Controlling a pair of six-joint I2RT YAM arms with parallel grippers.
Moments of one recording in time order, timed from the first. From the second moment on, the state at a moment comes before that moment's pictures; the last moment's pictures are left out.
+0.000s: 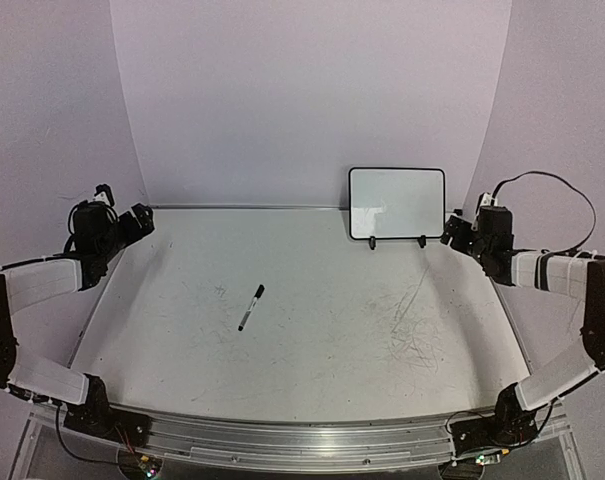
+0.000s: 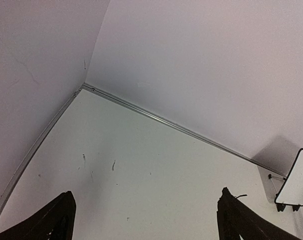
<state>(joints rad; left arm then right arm) -0.06 1.27 0.68 0.34 -0.04 -0.46 0.13 1.44 0.79 0.23 0.24 0.36</state>
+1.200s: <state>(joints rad) -0.06 1.47 0.70 0.33 0.36 -0.60 0.36 2.28 1.63 -0.16 0.10 0.36</state>
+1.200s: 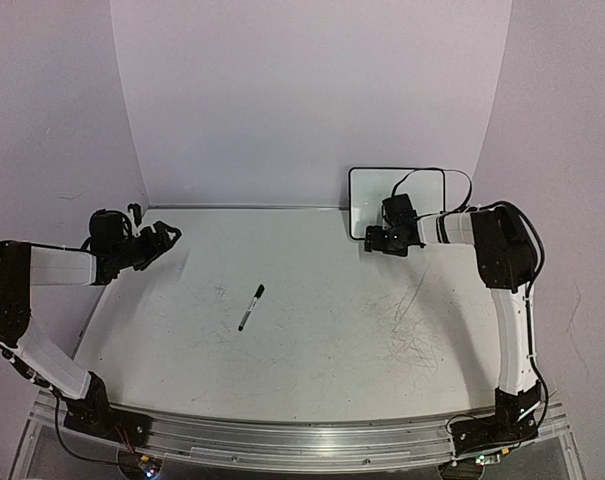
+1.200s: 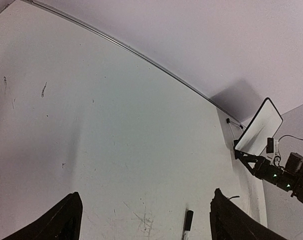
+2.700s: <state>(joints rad) -0.06 1.39 0.65 0.33 0.43 -0.68 0.48 2.21 1.45 -0.10 0.24 0.33</state>
